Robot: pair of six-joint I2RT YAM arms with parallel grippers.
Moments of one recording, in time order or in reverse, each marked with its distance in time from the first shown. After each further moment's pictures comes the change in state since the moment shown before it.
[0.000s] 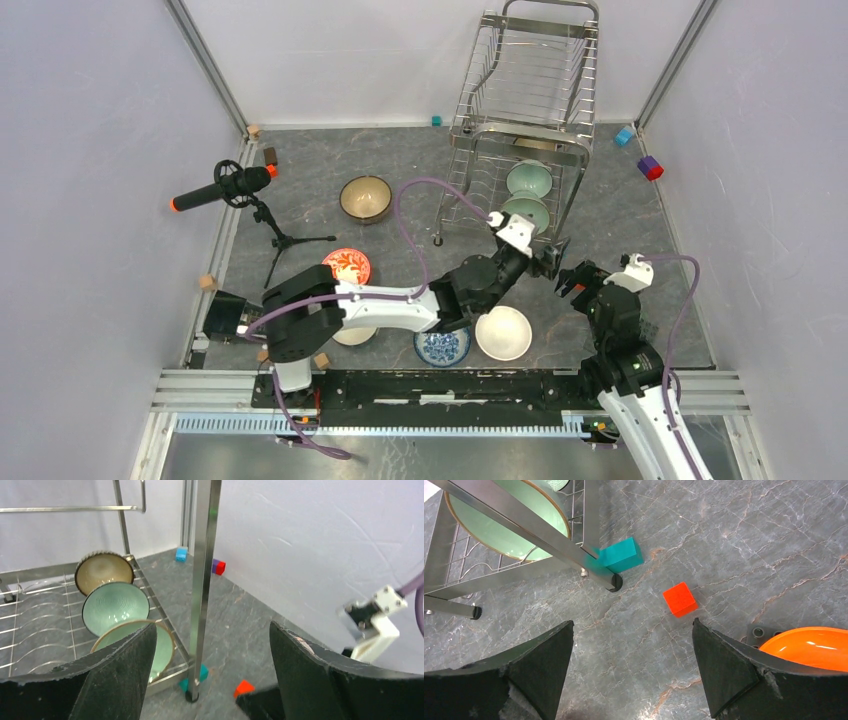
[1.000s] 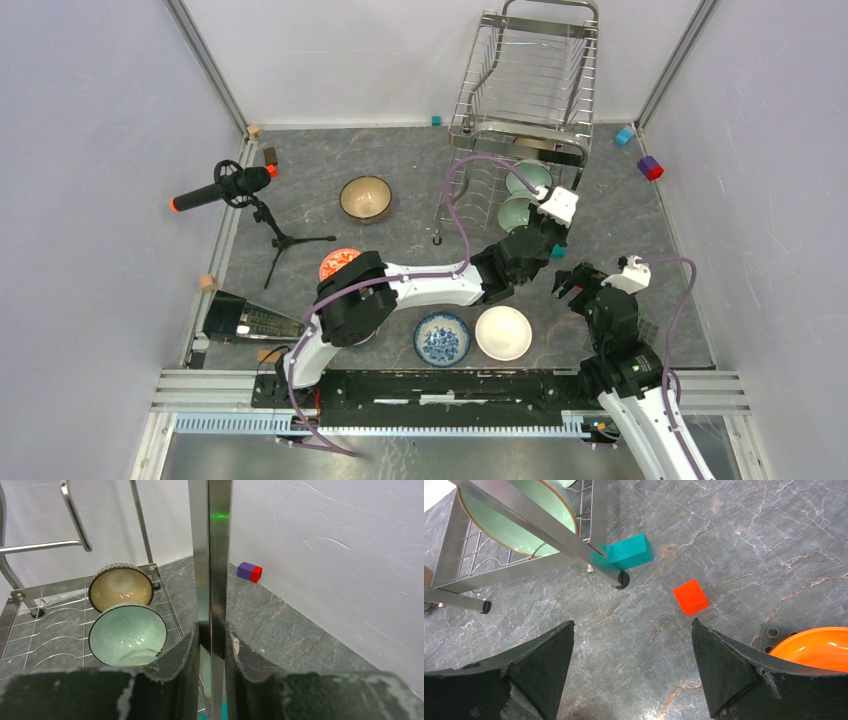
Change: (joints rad) left arm 0.078 0.346 0.478 -0.180 -0.060 0.090; right arm 0.037 -0.031 -0.024 0.008 0.006 0.029
